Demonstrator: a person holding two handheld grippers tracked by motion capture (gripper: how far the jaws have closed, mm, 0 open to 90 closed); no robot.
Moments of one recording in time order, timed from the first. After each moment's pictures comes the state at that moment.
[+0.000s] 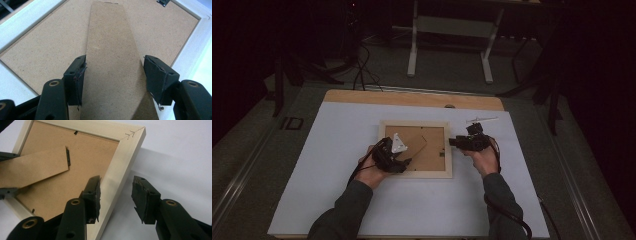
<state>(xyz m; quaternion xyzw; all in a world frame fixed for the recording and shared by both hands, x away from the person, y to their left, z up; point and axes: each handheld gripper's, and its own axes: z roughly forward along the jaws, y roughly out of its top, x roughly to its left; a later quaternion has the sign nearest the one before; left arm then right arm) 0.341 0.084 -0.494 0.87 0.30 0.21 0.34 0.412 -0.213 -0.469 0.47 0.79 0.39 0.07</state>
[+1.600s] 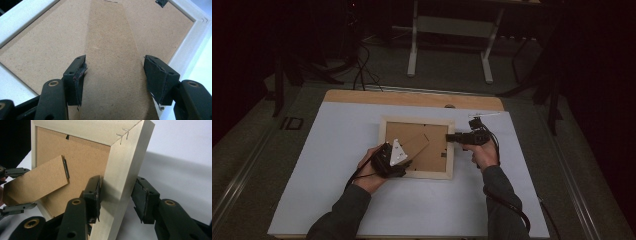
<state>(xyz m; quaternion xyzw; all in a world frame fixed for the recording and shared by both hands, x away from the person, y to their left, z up) 0.320 0.084 -0.491 0.86 0.24 0.28 0.35 0.433 -0.219 -0.470 0.47 0.77 0.44 -0.02</state>
